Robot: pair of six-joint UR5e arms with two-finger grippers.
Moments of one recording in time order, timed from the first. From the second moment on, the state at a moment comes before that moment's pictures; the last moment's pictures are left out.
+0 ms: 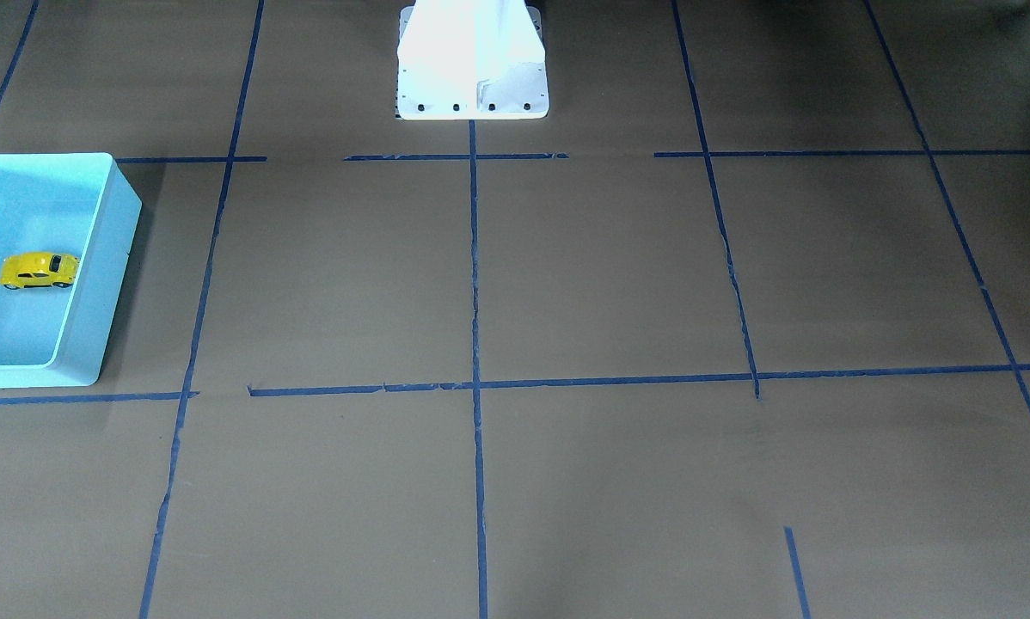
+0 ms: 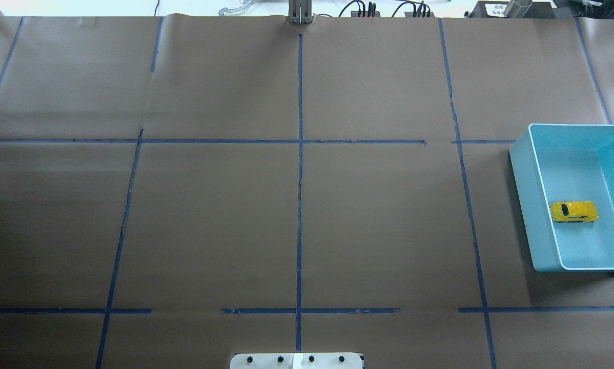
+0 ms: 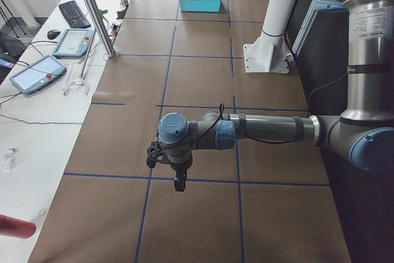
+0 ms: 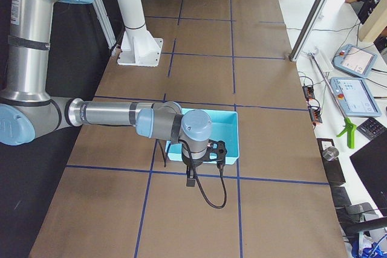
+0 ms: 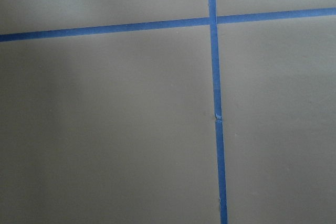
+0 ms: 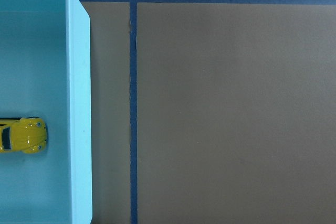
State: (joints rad) left arm -1.57 -1.46 -1.70 -1.50 -2.31 0.10; right arm 1.64 -1.76 1.79 -1.72 2.29 -0.12
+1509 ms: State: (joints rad) left arm -1.57 -1.47 -1.70 -1.50 -2.31 0.10; right arm 1.64 -1.76 1.72 -1.59 2.32 -0.11
